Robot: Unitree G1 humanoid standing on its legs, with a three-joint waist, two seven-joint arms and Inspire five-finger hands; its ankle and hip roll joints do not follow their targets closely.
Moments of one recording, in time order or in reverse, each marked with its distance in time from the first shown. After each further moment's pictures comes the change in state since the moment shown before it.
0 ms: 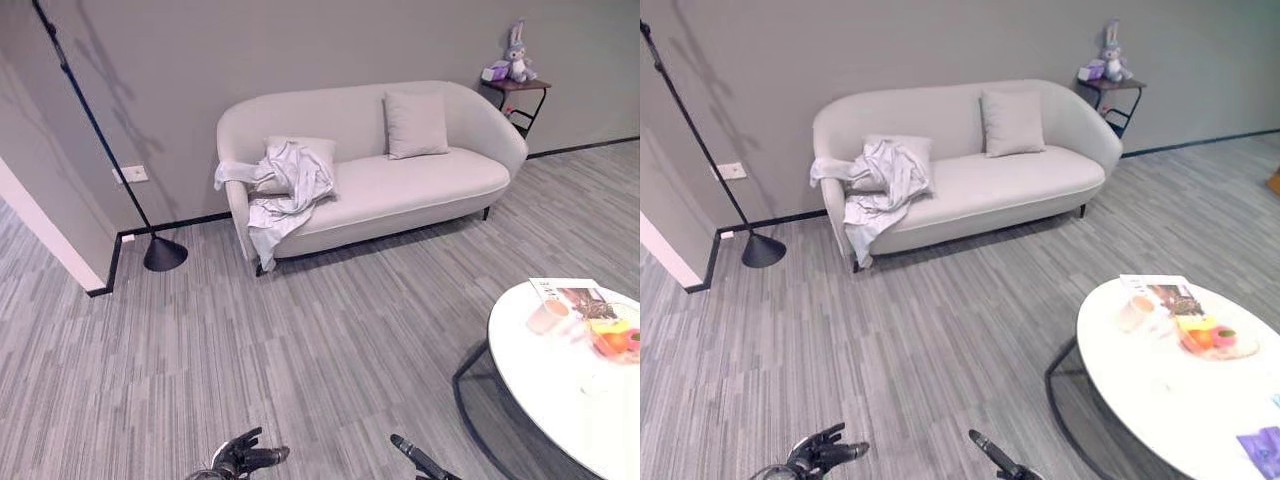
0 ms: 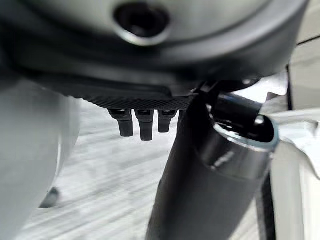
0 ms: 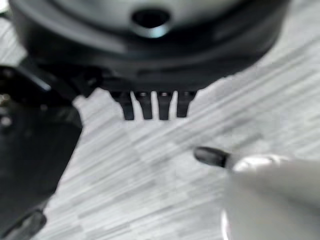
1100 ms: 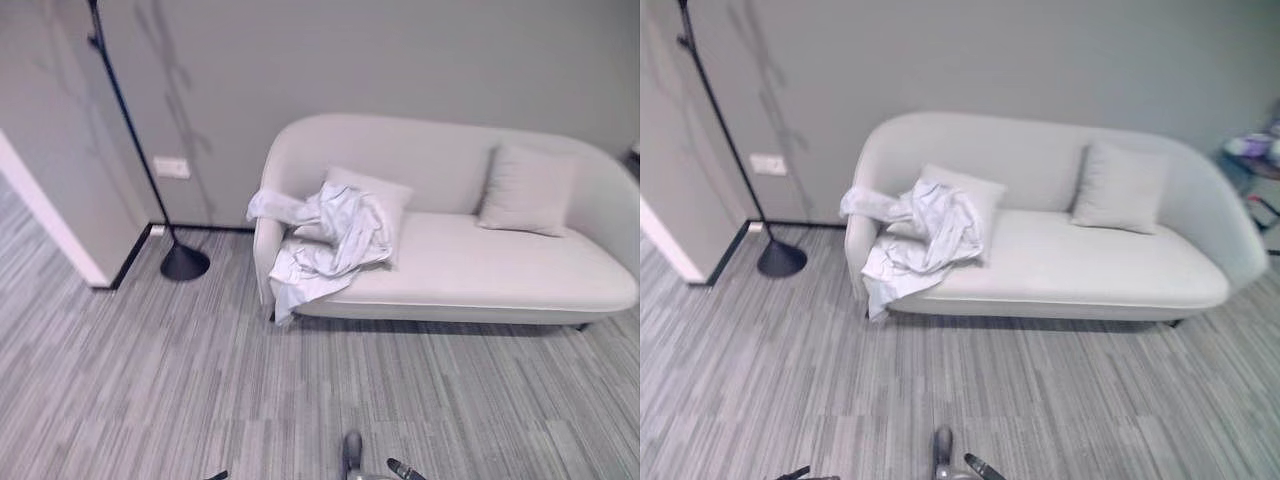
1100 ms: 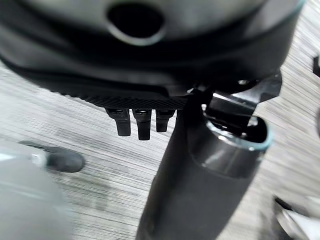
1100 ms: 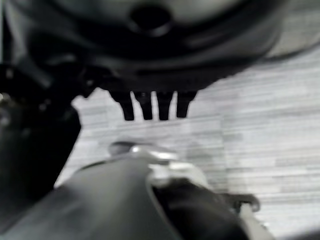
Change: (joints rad) left arm 0.067 0.043 0.125 0.241 -0.035 0.036 0.054; right arm 0.096 0.026 -0.083 0.005 -0.008 0.031 0.028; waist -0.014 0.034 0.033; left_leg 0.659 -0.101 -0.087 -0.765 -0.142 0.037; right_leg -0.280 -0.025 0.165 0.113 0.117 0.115
